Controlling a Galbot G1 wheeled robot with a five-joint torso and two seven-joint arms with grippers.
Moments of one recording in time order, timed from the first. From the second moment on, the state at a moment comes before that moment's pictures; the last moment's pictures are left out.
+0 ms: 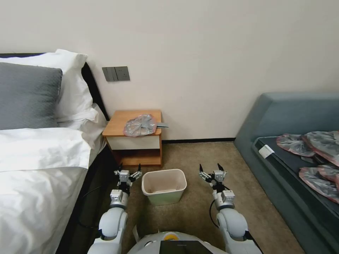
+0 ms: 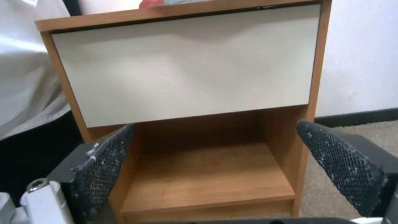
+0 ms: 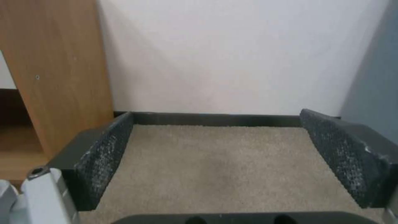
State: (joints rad) left arm 1.55 -1.50 -0.55 -2.00 0.00 0.00 0.00; right arm -1.55 1.50 0.55 2.00 0.00 0.00 0.00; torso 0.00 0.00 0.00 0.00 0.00
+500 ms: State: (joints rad) left arm 1.55 -1.50 -0.55 -2.00 0.00 0.00 0.00; right arm -1.55 1.50 0.55 2.00 0.00 0.00 0.00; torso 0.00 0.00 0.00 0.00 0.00
